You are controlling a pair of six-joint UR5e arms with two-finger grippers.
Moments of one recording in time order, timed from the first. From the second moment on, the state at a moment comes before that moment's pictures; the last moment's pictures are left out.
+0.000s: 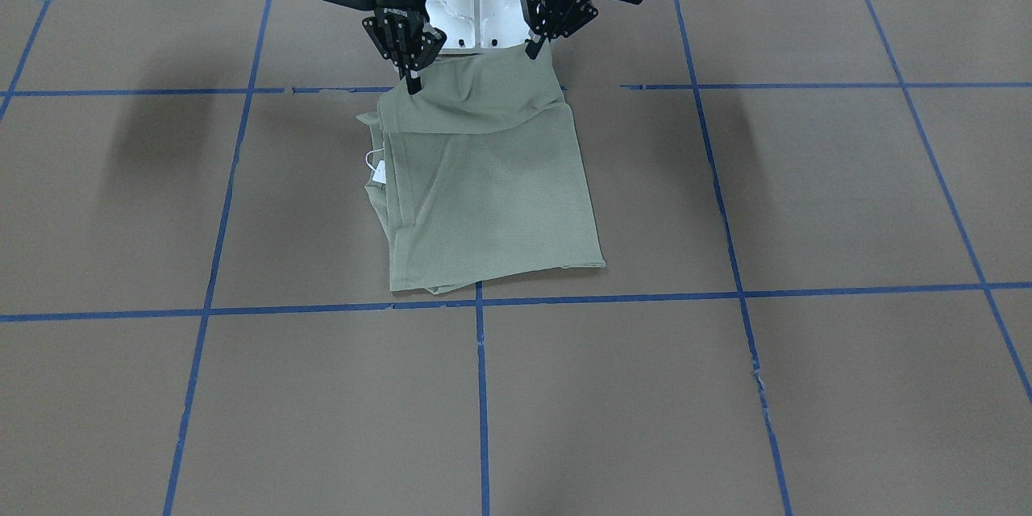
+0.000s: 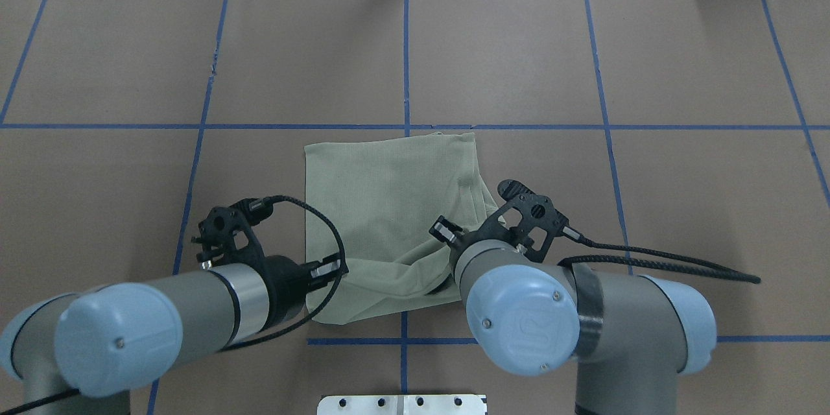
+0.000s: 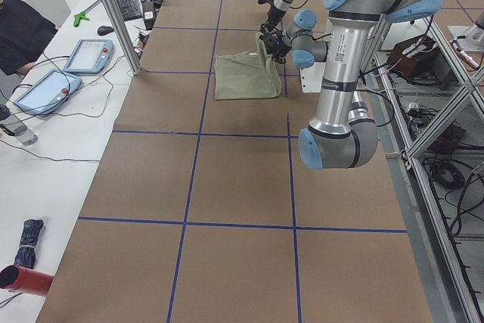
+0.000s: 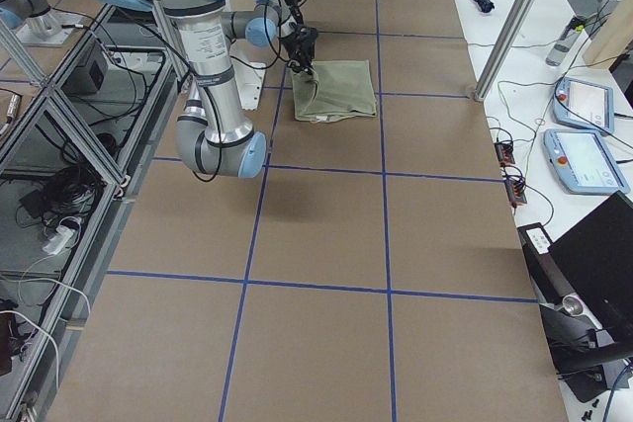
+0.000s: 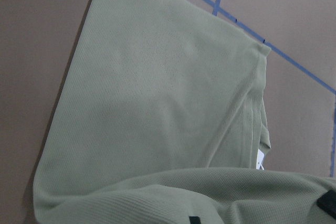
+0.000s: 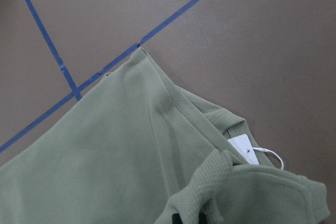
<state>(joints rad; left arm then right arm) -0.25 -1.90 -2.15 -1.90 -1.44 -1.73 0.24 -1.04 2.08 -1.76 1.30 2.04</state>
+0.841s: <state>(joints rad) -0.48 -2.01 -1.81 -1.96 -1.51 -1.54 0.38 -0.90 1.76 -1.67 1.35 1.96</state>
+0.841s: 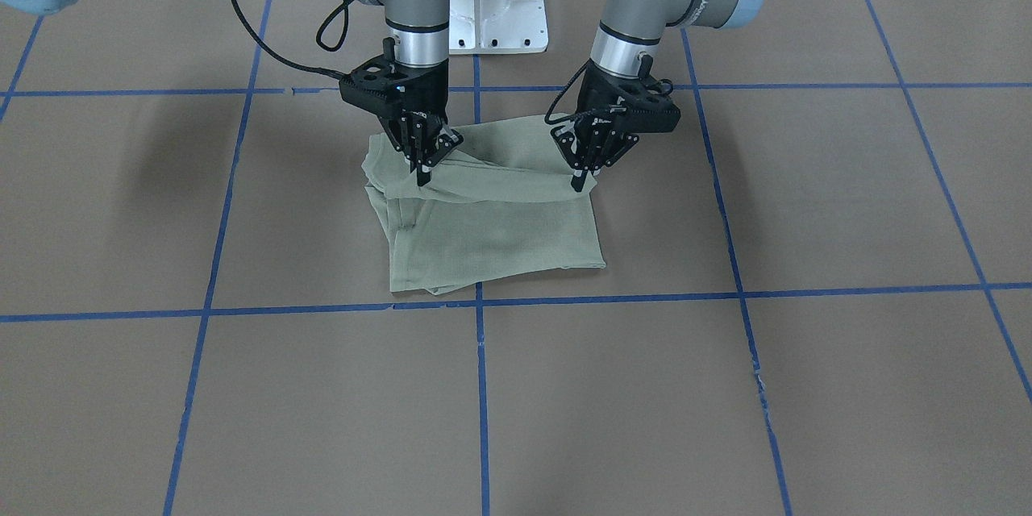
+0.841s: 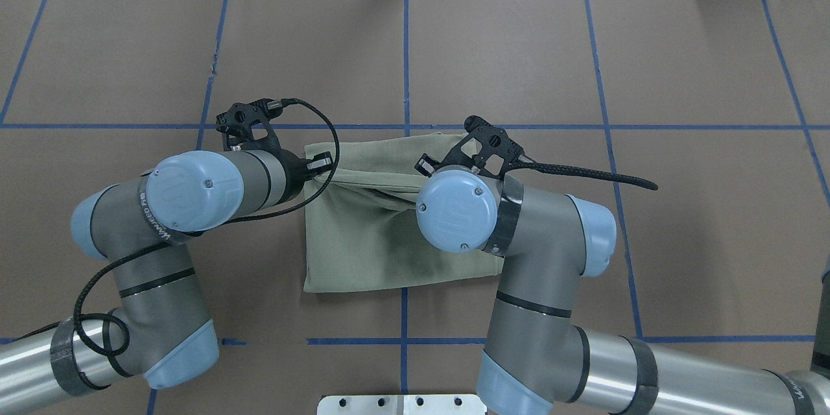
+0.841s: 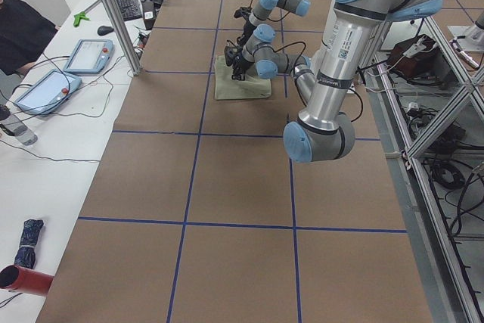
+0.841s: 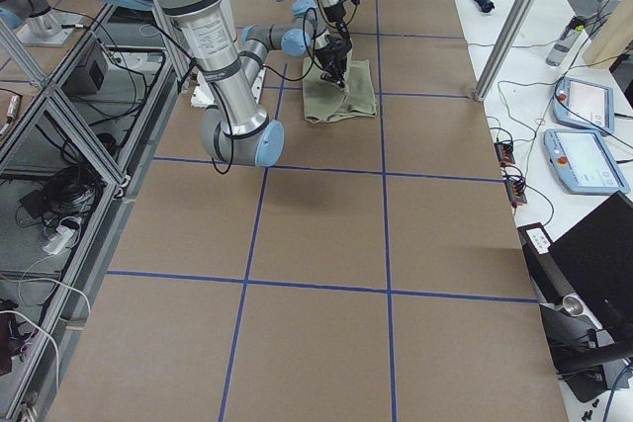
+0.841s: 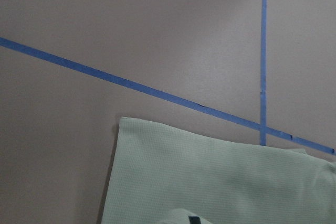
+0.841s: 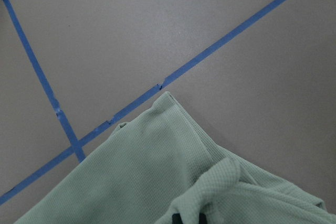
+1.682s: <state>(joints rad) -0.49 -2.05 -1.69 -2.02 -1.51 -1.52 0.45 -0.85 1.53 -1.46 1.39 1.88</state>
